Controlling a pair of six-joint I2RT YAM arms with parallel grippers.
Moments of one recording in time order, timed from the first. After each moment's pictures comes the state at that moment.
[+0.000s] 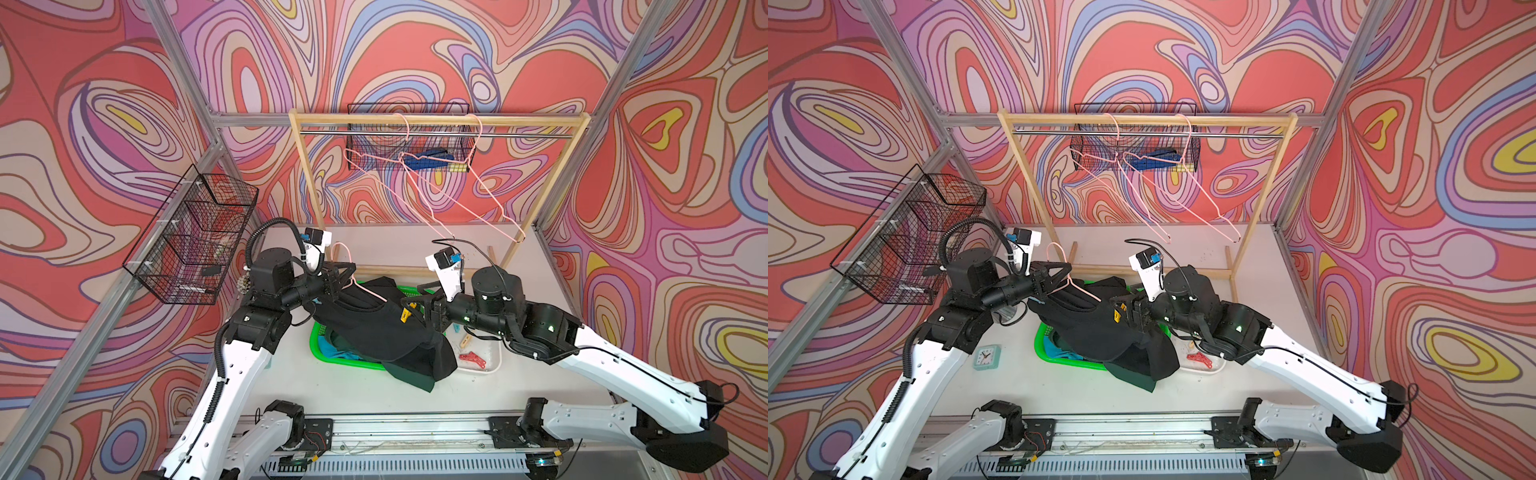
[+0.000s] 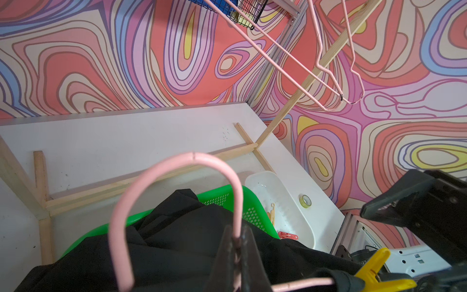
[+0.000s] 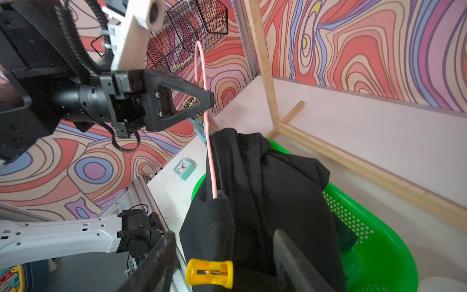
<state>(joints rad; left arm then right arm) -0.22 0.95 1.07 -0.43 0.58 -0.30 0.99 1.13 1.27 -0.51 -0.01 0.36</state>
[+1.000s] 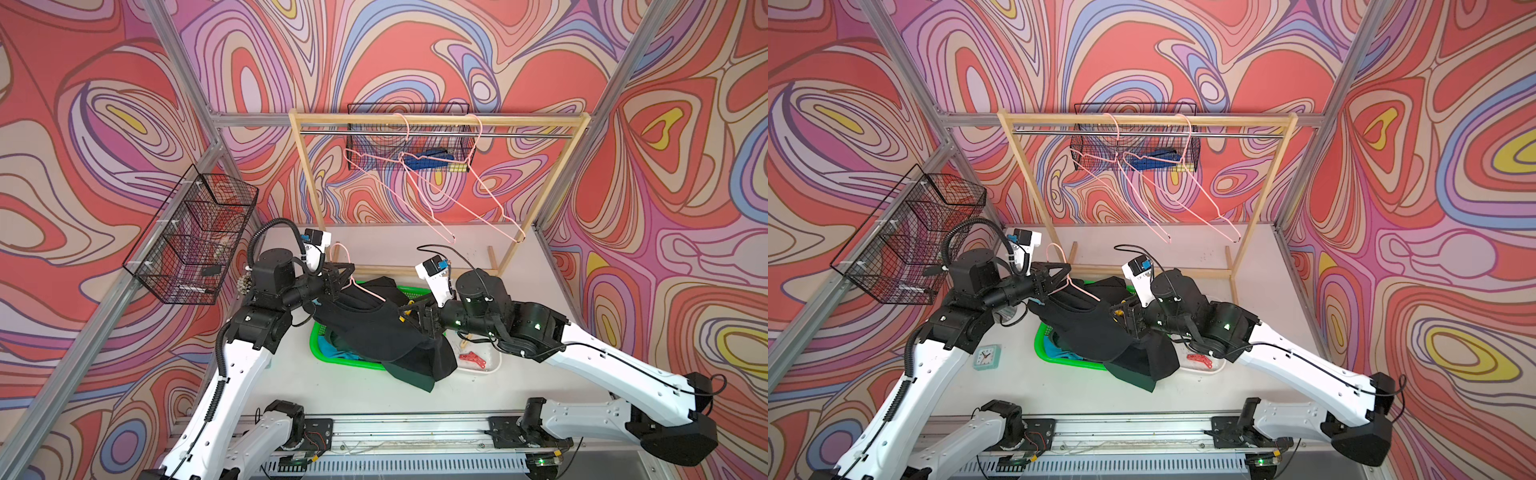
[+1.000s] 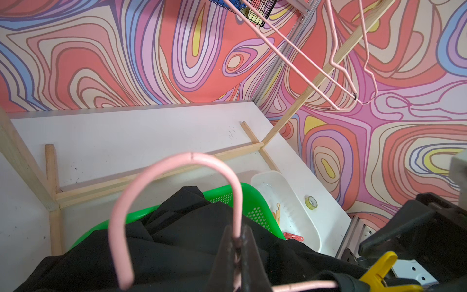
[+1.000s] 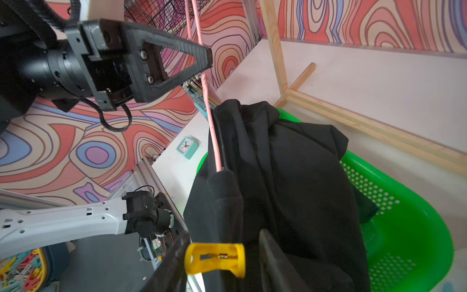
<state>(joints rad) -0.22 0.96 1.06 -0.44 0.55 -0.30 1.01 1.17 1.27 -0.57 -0.04 0.43</state>
